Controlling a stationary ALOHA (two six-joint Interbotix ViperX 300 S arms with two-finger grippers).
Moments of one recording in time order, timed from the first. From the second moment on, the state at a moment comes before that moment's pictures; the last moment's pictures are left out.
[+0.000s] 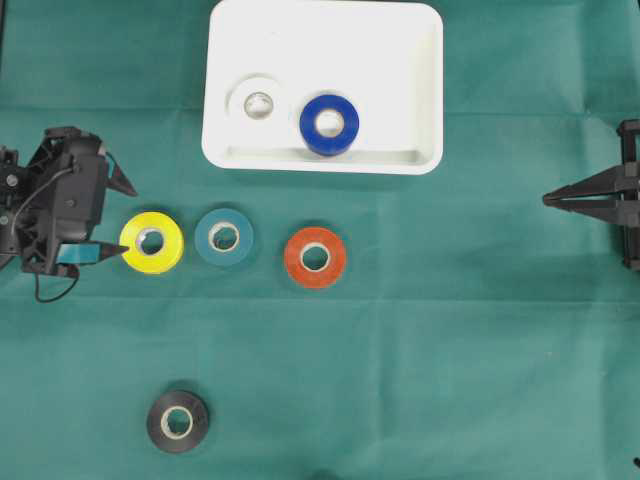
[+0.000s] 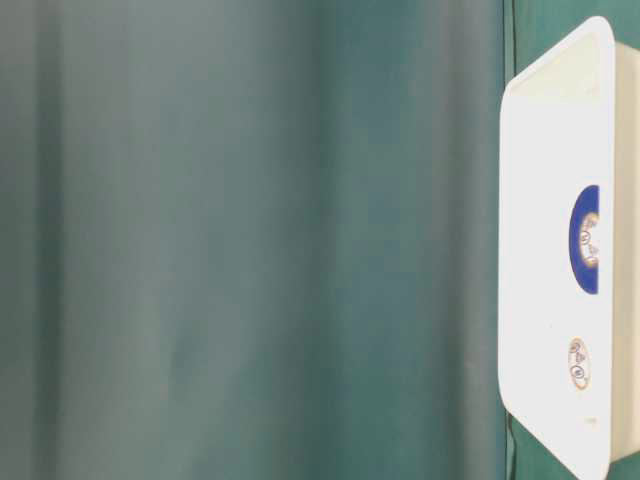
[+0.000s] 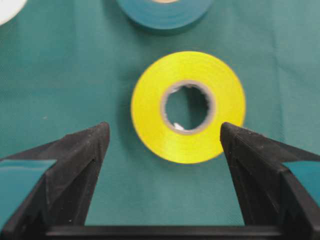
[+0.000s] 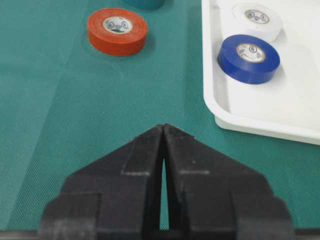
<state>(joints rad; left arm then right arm) -0.04 -0.60 1.17 -0.02 0.34 0.11 -0.02 -1.18 1.54 -0.04 -0.11 0.03</state>
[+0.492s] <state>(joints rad) -0.07 -0.61 1.18 -0.02 0.34 0.11 -0.02 -1.18 1.55 -0.04 -0.11 0.03</state>
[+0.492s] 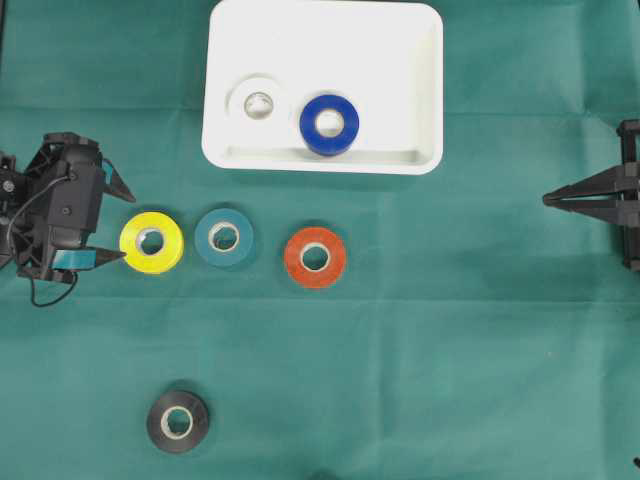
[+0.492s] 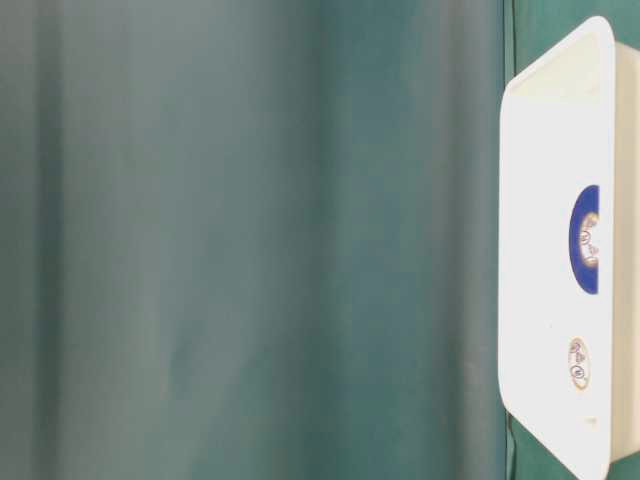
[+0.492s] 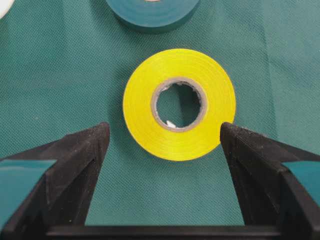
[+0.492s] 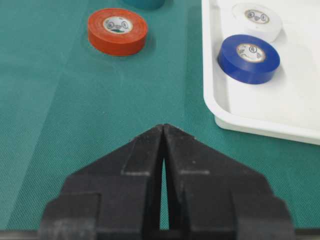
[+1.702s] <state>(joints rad) -0.43 -0.31 0.99 -0.02 0.34 0.12 -0.02 -1.18 1.55 -0.04 -0.11 0.03</state>
